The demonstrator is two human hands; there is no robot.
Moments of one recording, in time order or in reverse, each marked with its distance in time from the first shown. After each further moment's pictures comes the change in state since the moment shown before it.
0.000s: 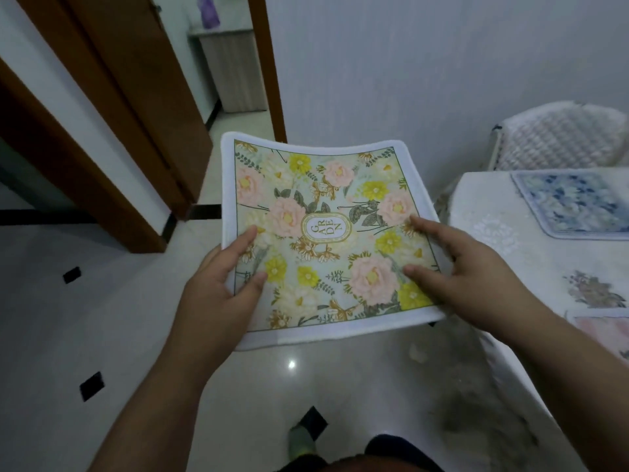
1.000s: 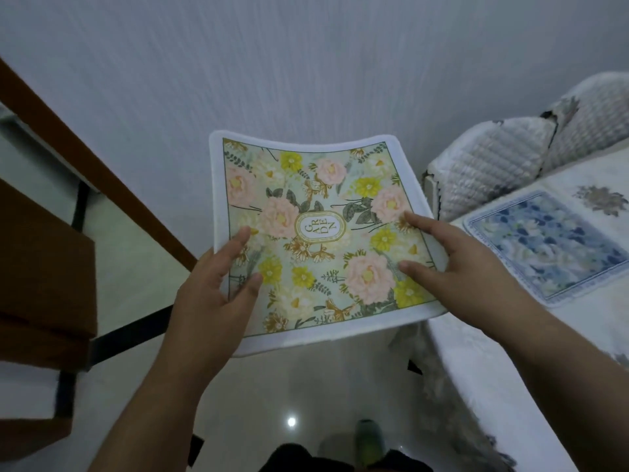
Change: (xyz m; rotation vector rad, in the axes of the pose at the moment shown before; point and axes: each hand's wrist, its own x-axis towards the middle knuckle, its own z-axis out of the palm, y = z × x) left_hand 0.460 0.106 0.221 0.128 -0.326 0.269; right_hand 0.365 0.110 -0.110 0.099 0.327 0.299
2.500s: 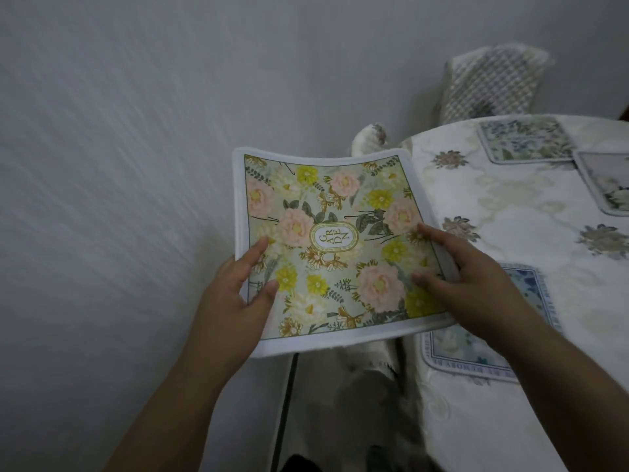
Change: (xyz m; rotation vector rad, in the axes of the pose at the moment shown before) left_hand 0.559 0.212 0.337 -0.153 -0.791 0.675; right_hand 0.340 0.110 -0.145 0.212 0.898 0.615
